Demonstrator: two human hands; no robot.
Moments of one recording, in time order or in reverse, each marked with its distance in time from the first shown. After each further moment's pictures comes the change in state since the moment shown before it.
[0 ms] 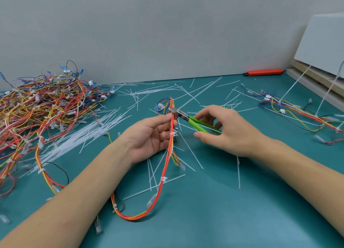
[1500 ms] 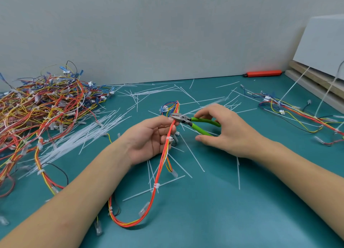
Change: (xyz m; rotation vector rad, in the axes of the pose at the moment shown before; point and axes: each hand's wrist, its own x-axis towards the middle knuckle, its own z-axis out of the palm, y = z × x) left_hand -0.001 0.002 0.000 0.075 -0.021 -0.041; right_hand 0.001 0.002 -0.001 -0.051 -0.006 -0.012
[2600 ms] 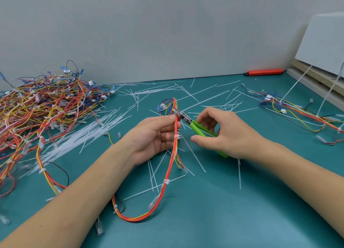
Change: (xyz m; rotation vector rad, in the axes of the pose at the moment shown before) left_hand 0.003 -0.006 0.000 0.055 0.008 0.132; right_hand -0.003 -0.008 0.008 0.131 0.019 0.074
